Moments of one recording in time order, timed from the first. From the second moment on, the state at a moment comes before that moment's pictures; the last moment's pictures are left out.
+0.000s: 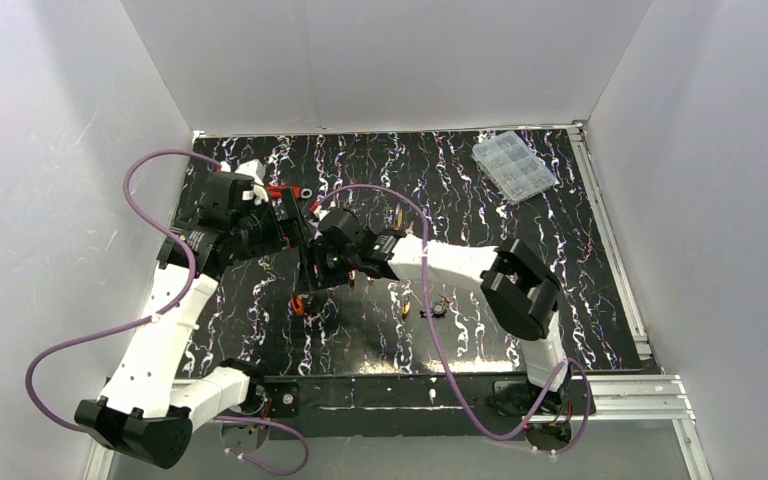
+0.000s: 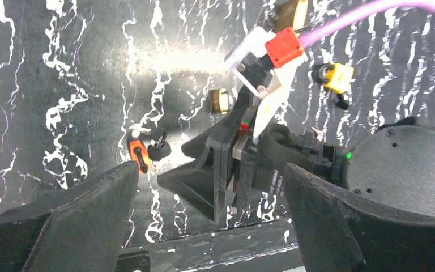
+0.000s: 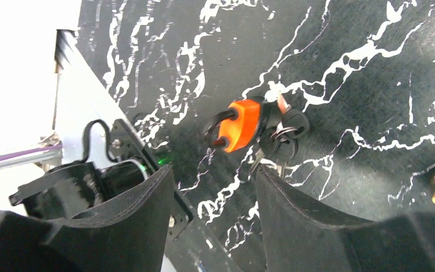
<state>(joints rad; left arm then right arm) -0.29 1.06 1.24 -1.02 0.05 -0.49 1.09 2.01 1.51 -0.21 -0.27 0.73</state>
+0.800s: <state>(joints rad) -0.62 1.22 1.58 -1.04 -0.02 -0.48 0.93 1.25 1.22 -0.31 -0.05 0.67</state>
